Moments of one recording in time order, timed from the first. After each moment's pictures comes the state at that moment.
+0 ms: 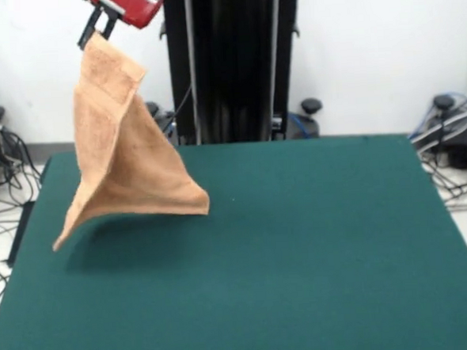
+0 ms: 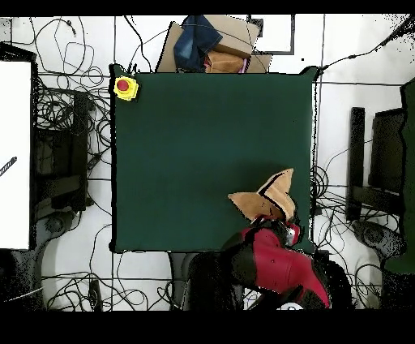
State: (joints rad) arm -0.06 -0.64 -0.60 1.93 -0.32 0.00 1.83
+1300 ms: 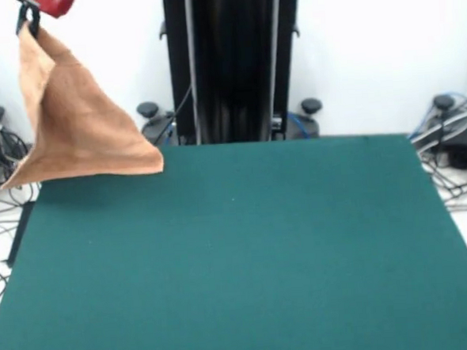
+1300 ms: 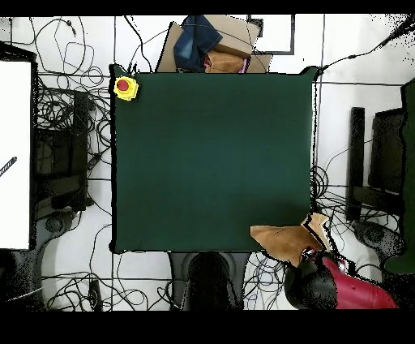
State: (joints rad) arm -0.63 -0.77 -0.30 1.94 -0.66 0.15 1.83
